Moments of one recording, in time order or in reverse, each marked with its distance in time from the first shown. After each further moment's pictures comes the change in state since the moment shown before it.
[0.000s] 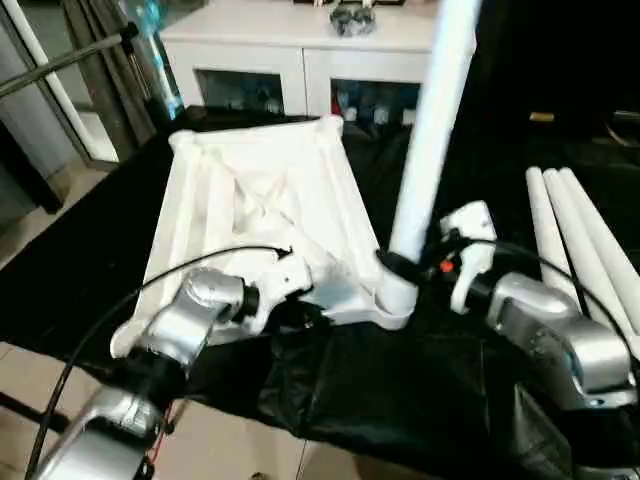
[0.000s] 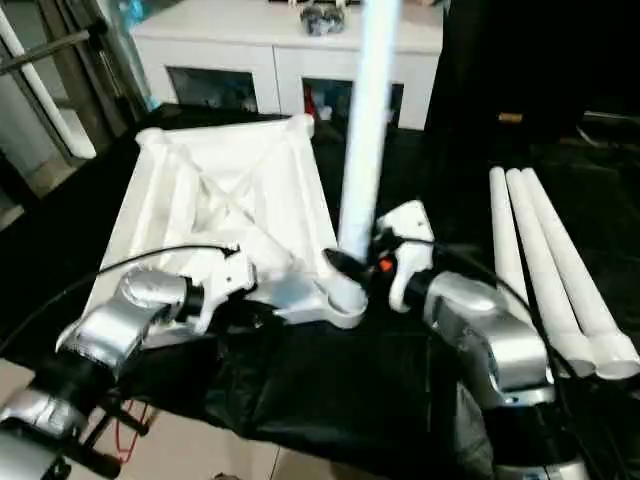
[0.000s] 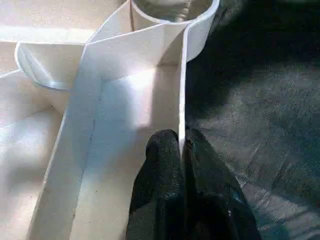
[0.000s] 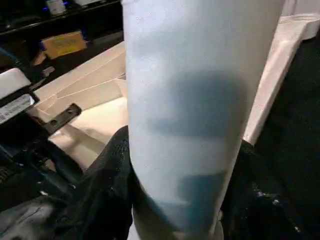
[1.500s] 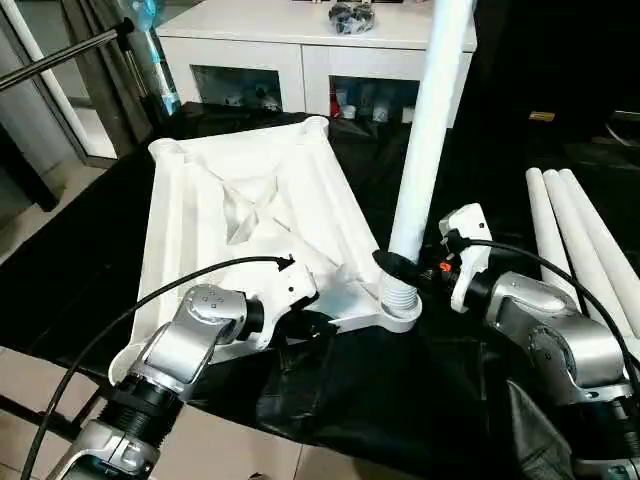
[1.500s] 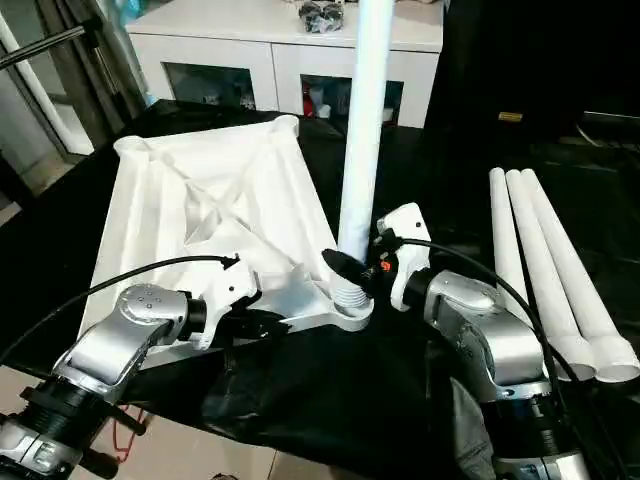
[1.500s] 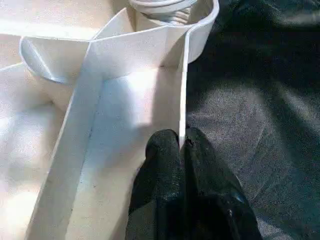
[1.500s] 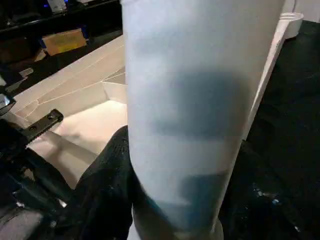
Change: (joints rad) left arm 0.094 0.014 0.005 -0.199 -0.038 0.192 0.076; right arm -0.020 -0.017 0.002 0.077 -0.010 -0.064 0.059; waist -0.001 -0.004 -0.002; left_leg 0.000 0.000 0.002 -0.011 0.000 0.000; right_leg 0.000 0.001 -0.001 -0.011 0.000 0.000
